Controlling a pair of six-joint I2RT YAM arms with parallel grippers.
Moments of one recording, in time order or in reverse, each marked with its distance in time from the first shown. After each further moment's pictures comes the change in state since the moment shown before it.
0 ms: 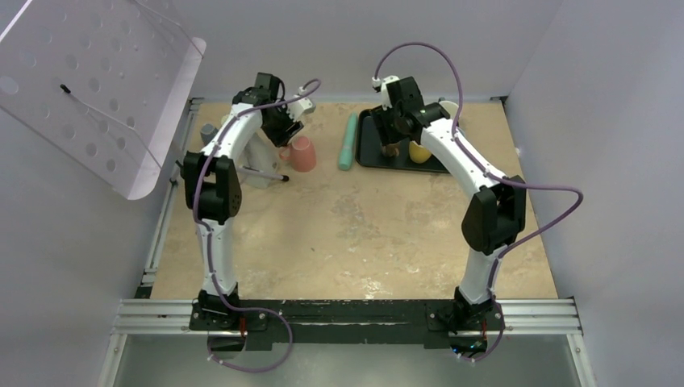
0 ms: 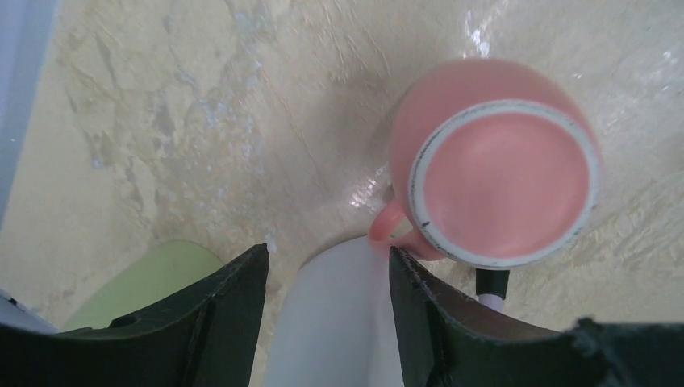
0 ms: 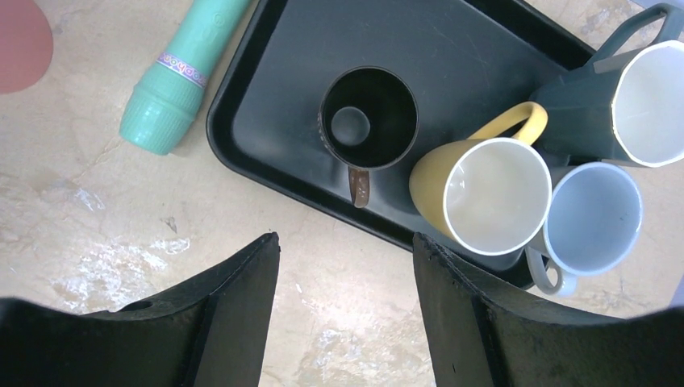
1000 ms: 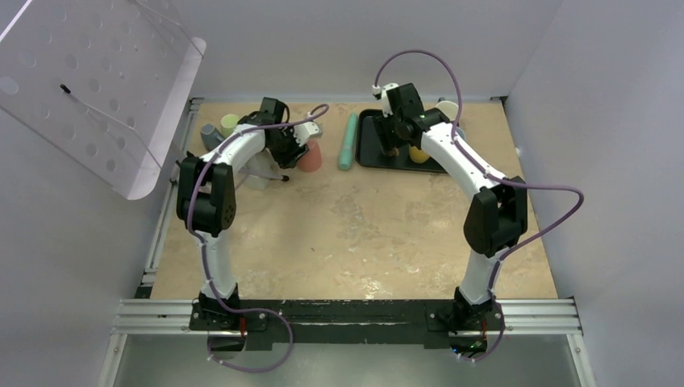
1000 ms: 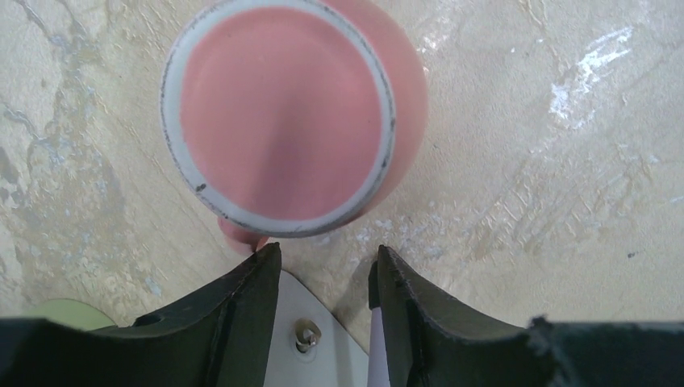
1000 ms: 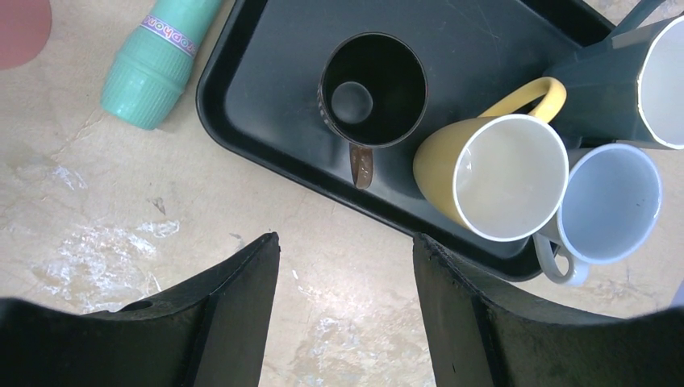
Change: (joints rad) left arm -0.039 -0.150 -0.410 0.188 0.118 0.075; right arm 0.000 -0.026 -0.085 0.019 0.001 -0.010
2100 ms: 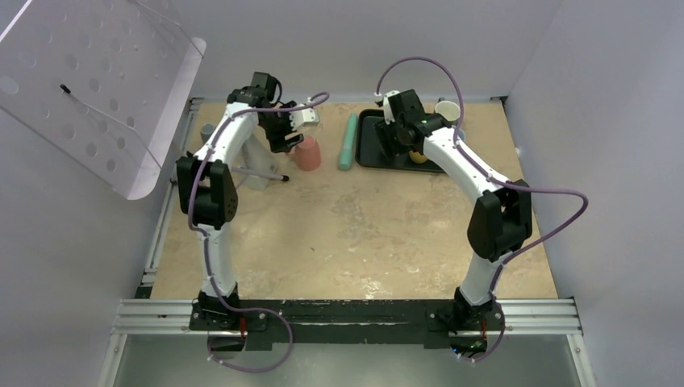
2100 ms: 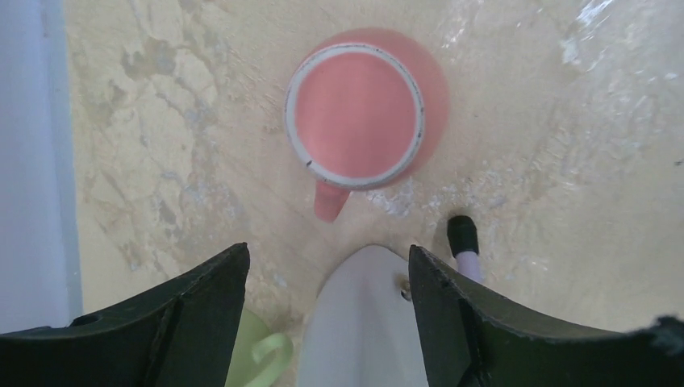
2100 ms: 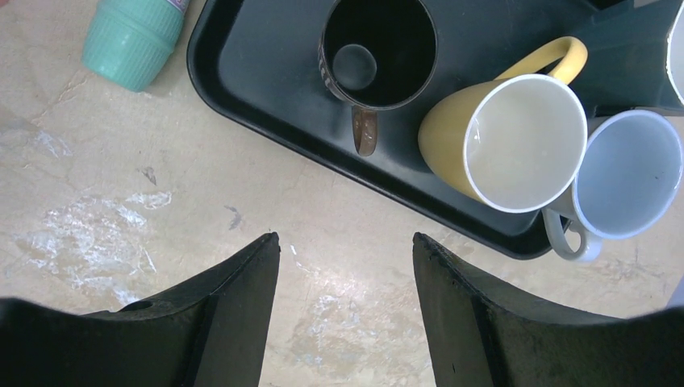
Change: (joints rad) left arm 0.037 0.050 0.356 -0.305 0.095 0.293; right arm 0.000 -0.045 -0.077 -0.006 -0.001 0.000
